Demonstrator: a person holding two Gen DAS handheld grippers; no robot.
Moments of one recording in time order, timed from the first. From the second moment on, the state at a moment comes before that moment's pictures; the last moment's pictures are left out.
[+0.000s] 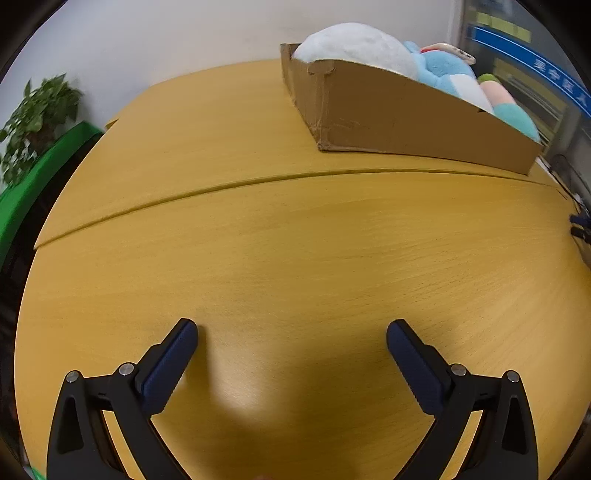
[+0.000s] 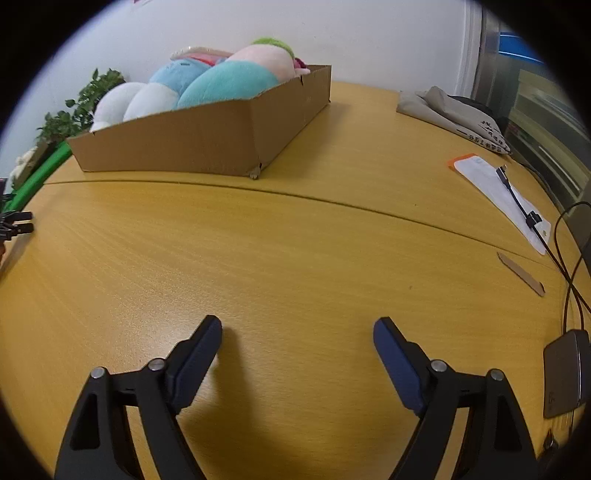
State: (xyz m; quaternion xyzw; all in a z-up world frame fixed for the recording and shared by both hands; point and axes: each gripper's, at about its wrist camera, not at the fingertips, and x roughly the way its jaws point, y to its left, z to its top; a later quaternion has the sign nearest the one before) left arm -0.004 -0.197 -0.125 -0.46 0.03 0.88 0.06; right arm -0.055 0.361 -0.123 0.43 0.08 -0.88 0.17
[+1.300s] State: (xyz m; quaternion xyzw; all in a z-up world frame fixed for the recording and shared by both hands) left arm -0.018 -0.214 -0.127 -0.45 0.06 0.88 0.13; right arm -0.076 0.375 -0.133 0.42 0.17 -0.83 0.34
